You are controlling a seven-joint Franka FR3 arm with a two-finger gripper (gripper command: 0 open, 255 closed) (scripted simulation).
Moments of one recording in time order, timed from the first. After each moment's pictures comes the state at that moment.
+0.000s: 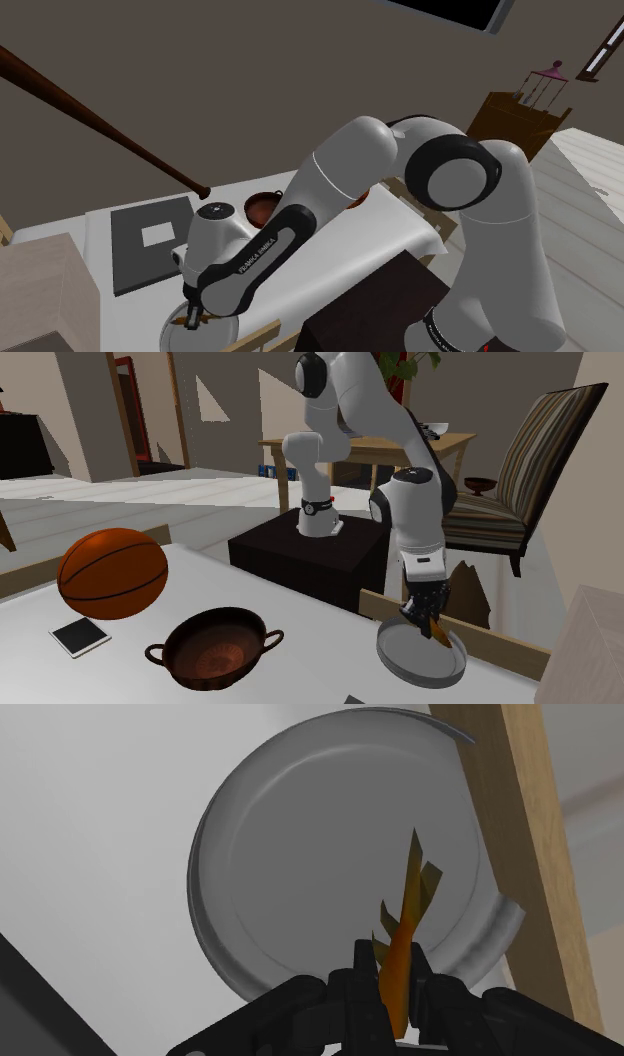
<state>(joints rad) 0.62 0.62 0.23 -2.00 0.14 2.71 -0.35</state>
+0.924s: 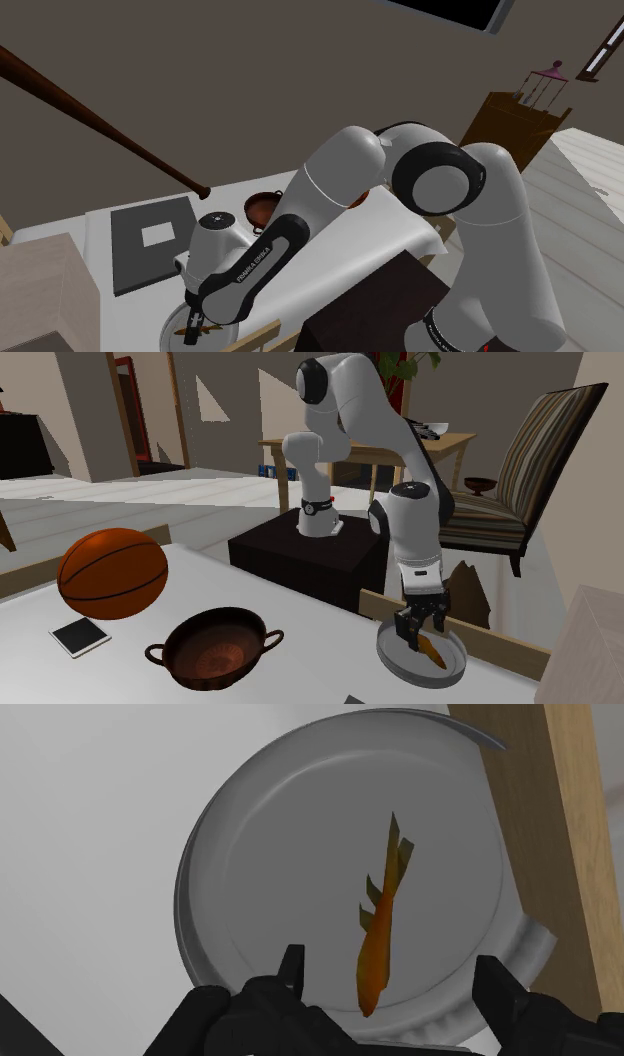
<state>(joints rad) 0.62 0.68 0.23 -1.98 0.14 2.76 -0.36</state>
